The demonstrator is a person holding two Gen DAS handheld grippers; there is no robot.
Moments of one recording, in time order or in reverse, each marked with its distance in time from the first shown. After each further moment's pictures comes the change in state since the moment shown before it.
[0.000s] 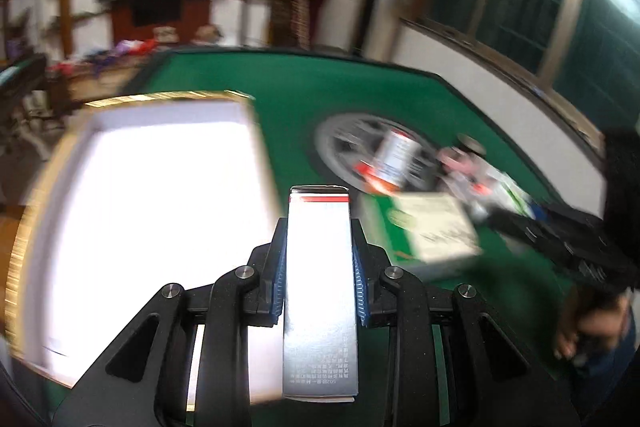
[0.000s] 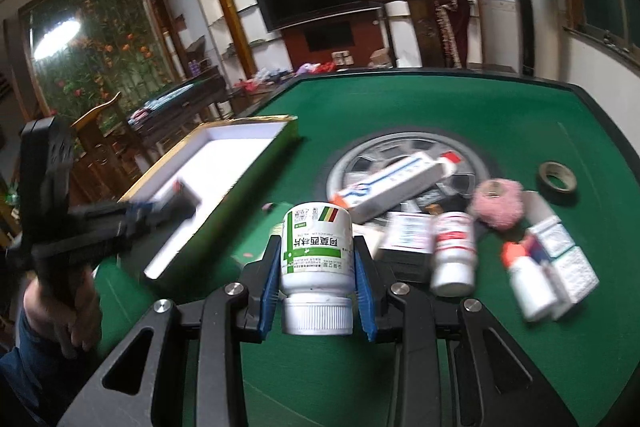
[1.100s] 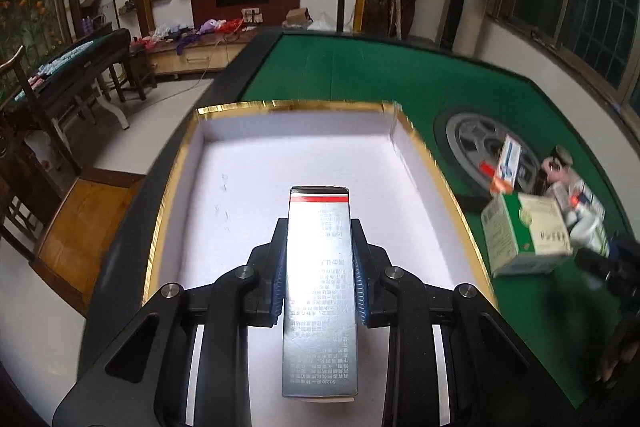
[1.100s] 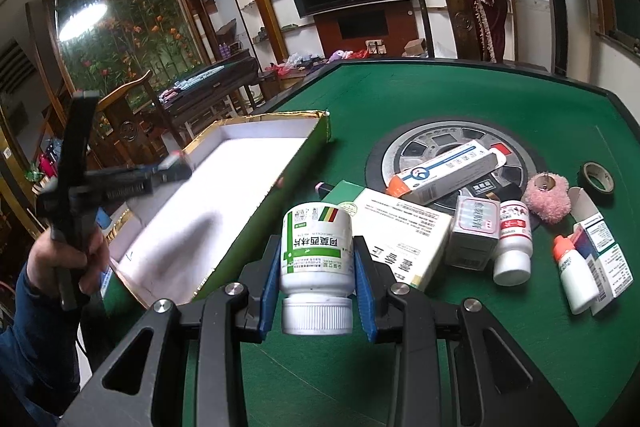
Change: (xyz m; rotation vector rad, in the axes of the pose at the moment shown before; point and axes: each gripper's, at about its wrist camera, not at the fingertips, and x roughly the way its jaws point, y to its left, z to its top) left arm -0.014 0.057 -0.001 -0.094 0.061 0.262; right arm 0.008 0.025 -0.004 -0.048 0.049 0.100
